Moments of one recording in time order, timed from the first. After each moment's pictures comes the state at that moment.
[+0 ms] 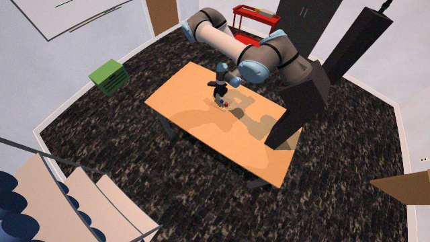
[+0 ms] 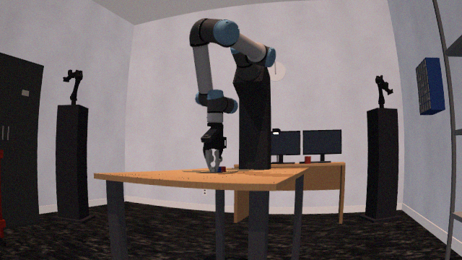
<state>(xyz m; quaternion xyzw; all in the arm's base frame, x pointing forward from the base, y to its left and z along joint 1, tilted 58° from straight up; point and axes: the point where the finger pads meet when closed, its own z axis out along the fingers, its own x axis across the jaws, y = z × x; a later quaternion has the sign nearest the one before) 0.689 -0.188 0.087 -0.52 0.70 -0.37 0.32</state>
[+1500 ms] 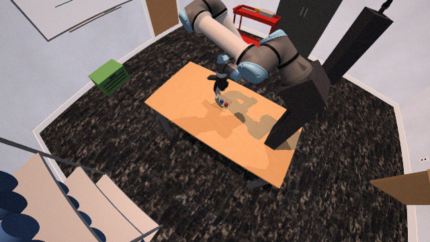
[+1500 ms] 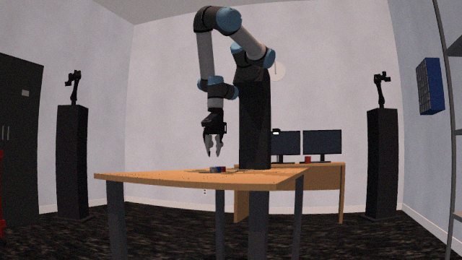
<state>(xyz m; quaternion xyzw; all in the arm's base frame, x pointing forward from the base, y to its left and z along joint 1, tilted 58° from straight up) 0.632 -0.175 0.123 -0.52 0.70 -0.37 0.32</state>
